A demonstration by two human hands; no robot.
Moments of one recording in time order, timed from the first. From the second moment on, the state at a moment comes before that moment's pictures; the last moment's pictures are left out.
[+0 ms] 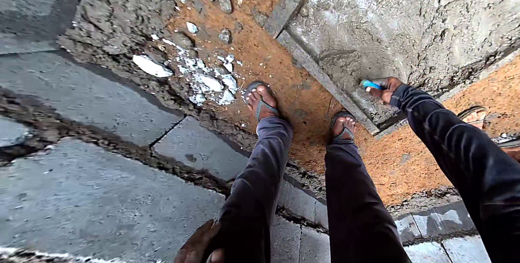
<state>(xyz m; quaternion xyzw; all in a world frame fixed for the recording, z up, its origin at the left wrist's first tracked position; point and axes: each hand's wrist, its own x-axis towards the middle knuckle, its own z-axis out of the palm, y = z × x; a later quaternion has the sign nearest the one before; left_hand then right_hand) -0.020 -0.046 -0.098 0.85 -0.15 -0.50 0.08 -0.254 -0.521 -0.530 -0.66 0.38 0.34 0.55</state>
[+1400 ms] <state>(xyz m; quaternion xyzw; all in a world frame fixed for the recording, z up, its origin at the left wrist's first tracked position) -0.185 0.097 0.027 0.72 0.41 -0.48 0.28 0.017 -0.116 0.034 -0.64 0.33 0.46 0.52</state>
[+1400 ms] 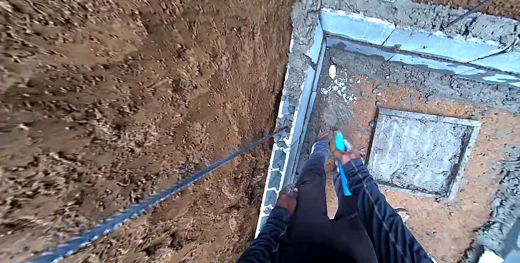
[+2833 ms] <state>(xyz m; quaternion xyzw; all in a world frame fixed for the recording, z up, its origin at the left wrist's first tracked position) -0.208 0.176 0.040 0.71 0.42 -0.47 0.30 0.077 0.092 0.032 -0.77 0.25 0.47 0.34</state>
